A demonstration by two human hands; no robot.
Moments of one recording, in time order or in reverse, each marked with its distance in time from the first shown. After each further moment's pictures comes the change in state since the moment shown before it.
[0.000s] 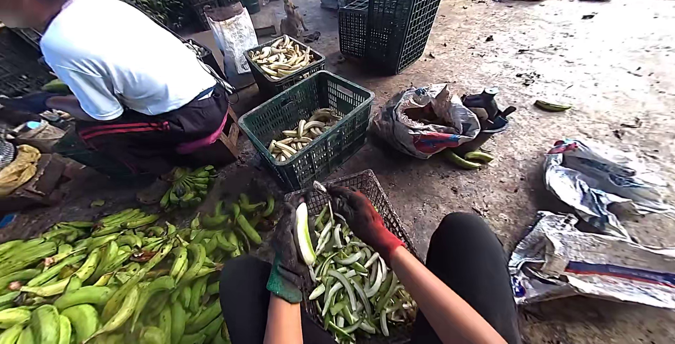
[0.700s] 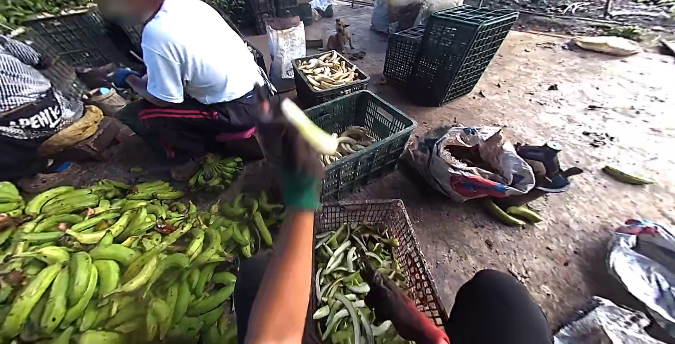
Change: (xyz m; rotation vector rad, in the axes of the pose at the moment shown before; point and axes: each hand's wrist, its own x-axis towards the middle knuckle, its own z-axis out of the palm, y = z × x) left_hand 0.083 0.132 0.058 0.367 0.195 0.950; right_hand -0.071 0.054 0.032 0.428 -0.381 0.509
